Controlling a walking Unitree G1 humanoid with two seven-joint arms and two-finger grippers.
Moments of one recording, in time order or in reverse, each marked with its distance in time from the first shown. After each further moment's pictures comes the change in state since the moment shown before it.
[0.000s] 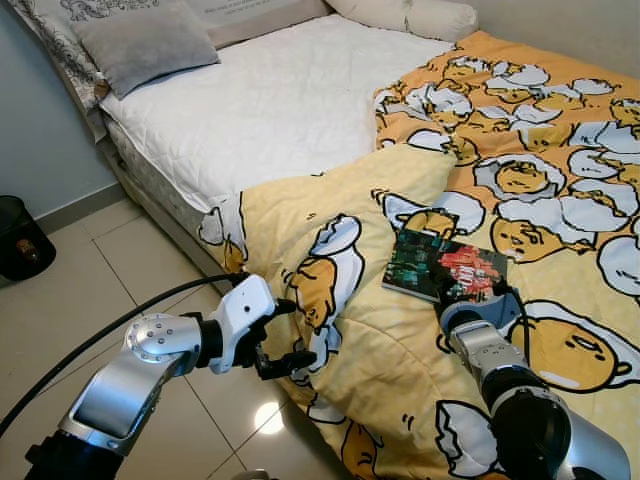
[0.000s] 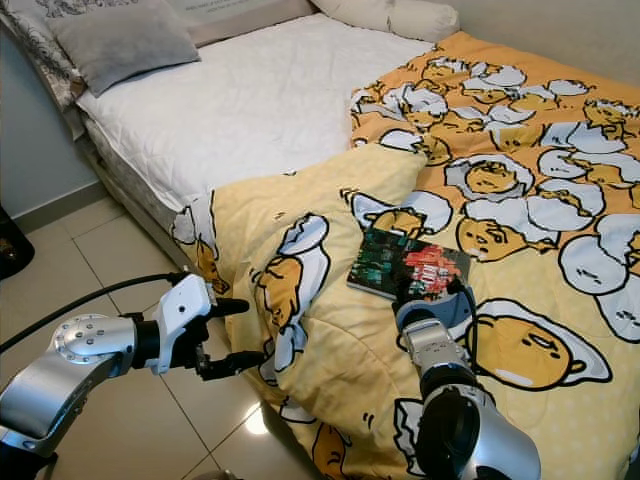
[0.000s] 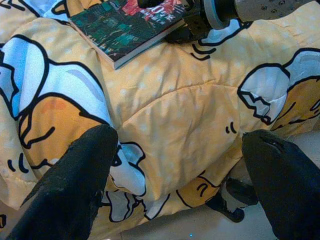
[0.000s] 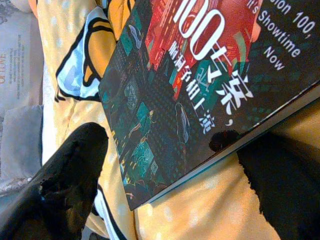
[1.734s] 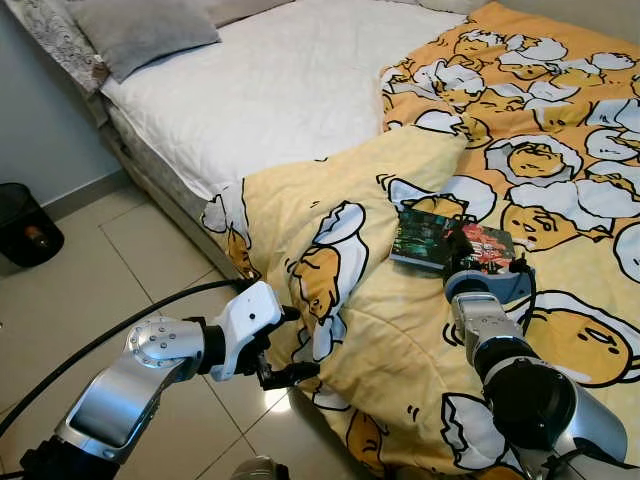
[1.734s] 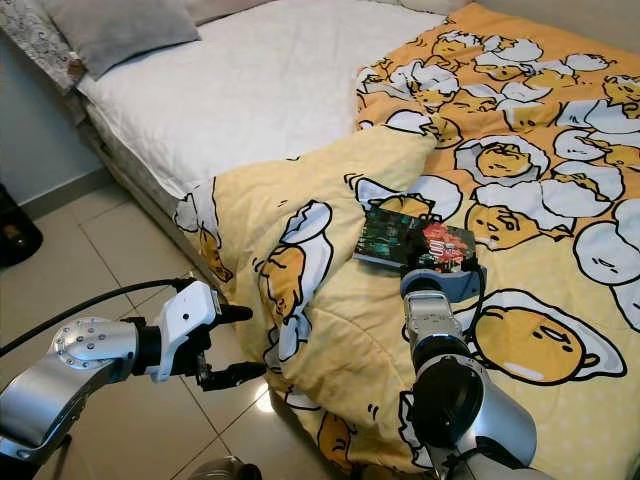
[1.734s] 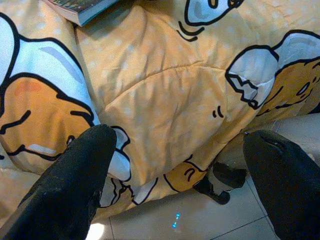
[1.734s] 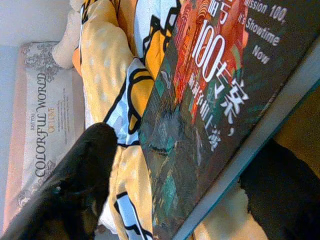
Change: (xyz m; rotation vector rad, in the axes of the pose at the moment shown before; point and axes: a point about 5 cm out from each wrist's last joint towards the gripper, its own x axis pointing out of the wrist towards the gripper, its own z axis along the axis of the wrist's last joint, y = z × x) left arm 0.000 -0.010 0.004 0.013 0.030 -0.034; right arm 0.008 0.041 0.017 0.189 -0.168 0.136
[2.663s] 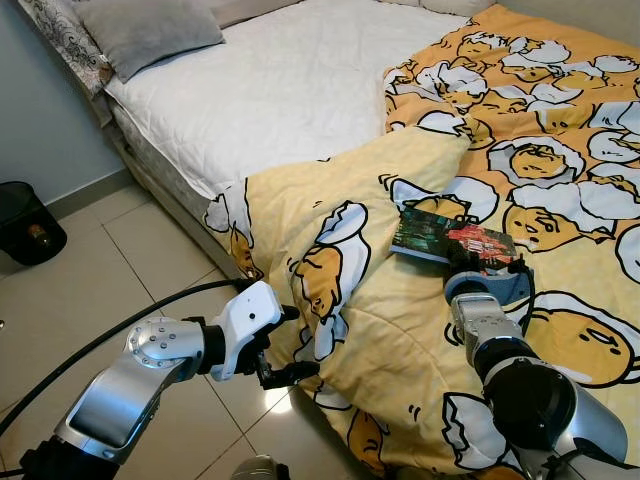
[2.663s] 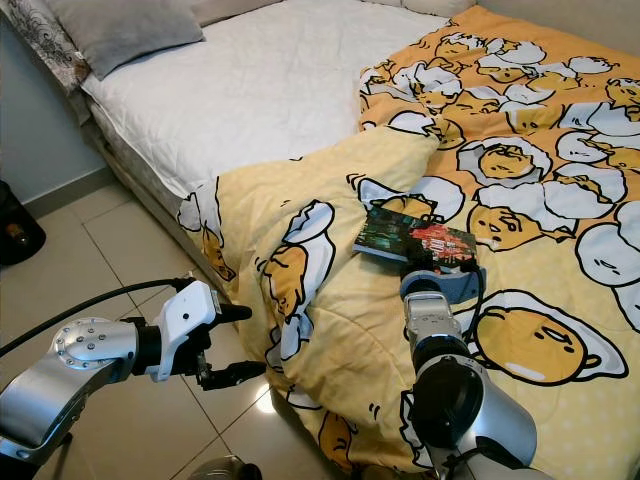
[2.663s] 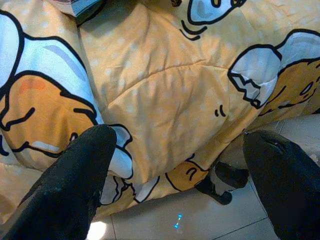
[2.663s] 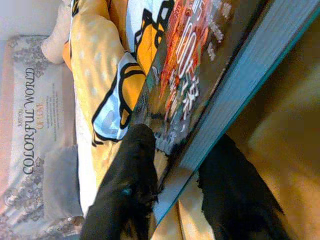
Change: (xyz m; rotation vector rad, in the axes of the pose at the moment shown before) left arm 0.000 0.001 0.000 0.001 0.002 0.010; right arm 0.000 -0.003 -0.001 -0.029 0.004 -0.040
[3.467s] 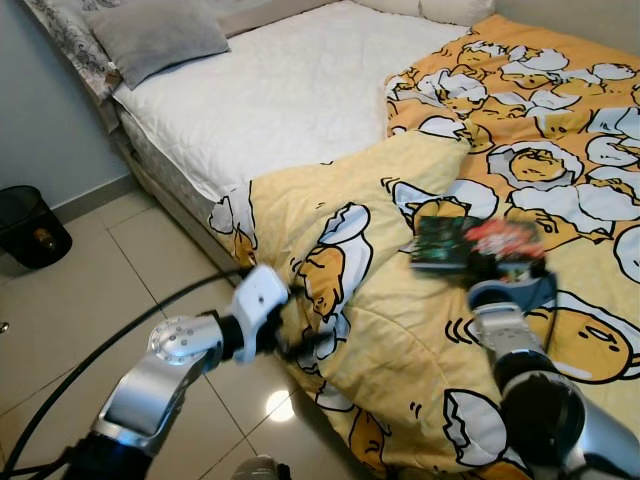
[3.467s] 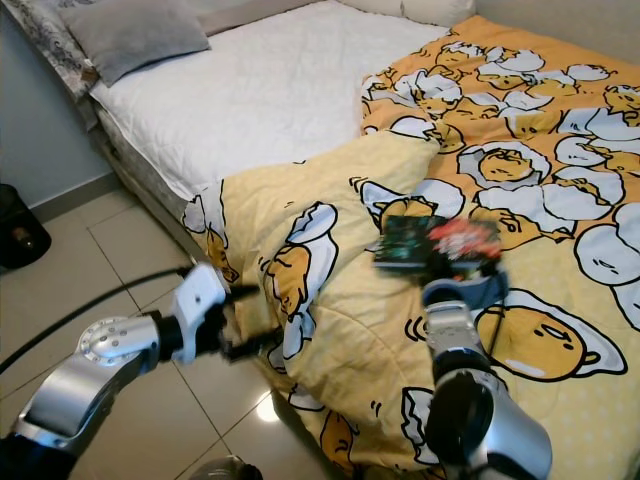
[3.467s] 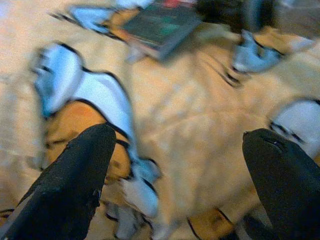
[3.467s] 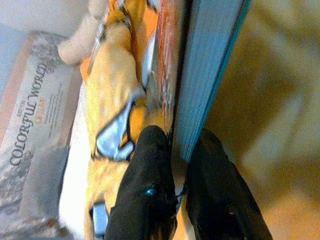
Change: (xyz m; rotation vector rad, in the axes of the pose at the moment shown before) left arm 0.021 0.015 0.005 -0.069 -0.171 0.214; right arm -0.005 -0.009 0.037 -0.210 -0.094 0.072
